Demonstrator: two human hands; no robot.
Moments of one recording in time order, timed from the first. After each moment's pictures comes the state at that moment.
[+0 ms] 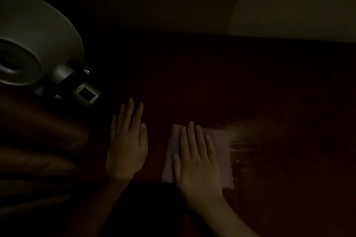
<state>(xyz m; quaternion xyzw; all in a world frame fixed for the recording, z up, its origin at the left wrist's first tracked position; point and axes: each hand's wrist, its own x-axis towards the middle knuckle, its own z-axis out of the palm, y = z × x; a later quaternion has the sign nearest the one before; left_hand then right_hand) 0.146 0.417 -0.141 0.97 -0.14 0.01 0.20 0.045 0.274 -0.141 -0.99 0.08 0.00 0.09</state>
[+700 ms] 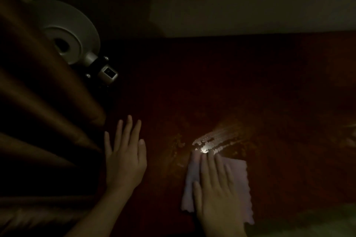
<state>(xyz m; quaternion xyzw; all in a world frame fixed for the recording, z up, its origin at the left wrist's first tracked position) 0.060 0.490 -0.135 0.97 -0.21 0.03 0.14 -0.104 0.341 -0.139 -0.98 0.20 -0.02 0.04</state>
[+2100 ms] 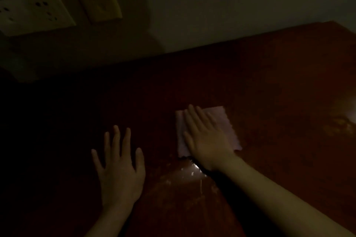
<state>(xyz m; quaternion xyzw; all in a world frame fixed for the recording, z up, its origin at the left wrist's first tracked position) 0.071 0.261 -0.150 0.97 -0.20 0.04 0.10 -0.007 0.052 -0.145 -0.99 0.12 -0.04 0.08</state>
